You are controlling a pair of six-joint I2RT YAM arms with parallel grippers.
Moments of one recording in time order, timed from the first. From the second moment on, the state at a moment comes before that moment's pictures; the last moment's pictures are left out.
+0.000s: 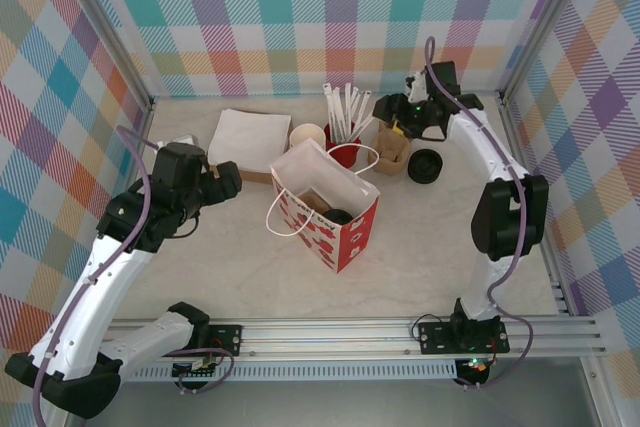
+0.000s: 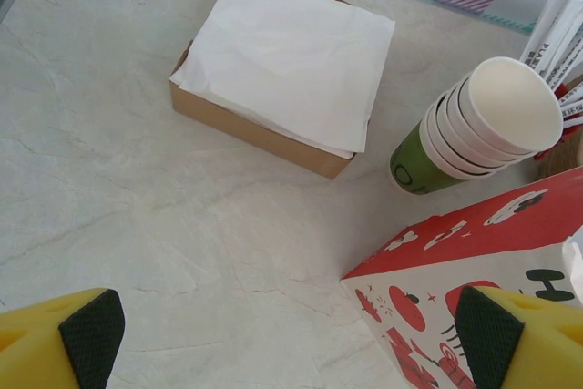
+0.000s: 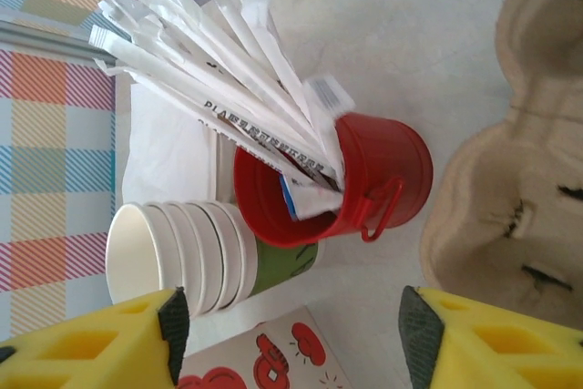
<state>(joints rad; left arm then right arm) -0.44 0.97 1.27 -1.06 -0.32 -0.58 0.19 1.89 1.73 -0.68 -0.56 0.55</state>
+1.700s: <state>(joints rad) -0.44 0.99 1.27 -1.07 -0.35 -0.58 0.25 1.83 2.06 -0.94 -0.34 0.29</state>
